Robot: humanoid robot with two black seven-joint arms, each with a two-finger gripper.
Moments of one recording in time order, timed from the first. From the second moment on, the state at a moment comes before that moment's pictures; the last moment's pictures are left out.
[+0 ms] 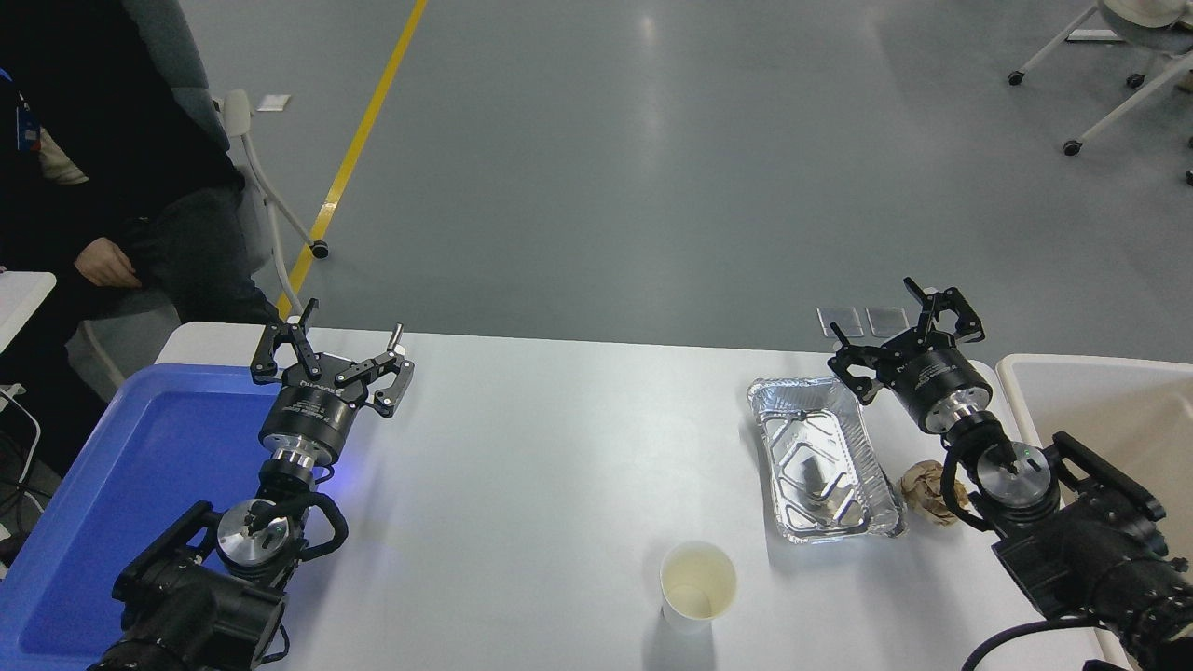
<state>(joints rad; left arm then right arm) -0.46 0.09 -1.21 -0.58 -0.23 -0.66 -0.07 0.59 -0.22 0.89 0.48 0.24 0.46 0.03</state>
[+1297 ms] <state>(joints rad) -0.46 0.09 -1.20 -0.58 -0.23 -0.66 -0.08 0.71 -0.42 0.70 0.55 0.09 0.46 0.02</state>
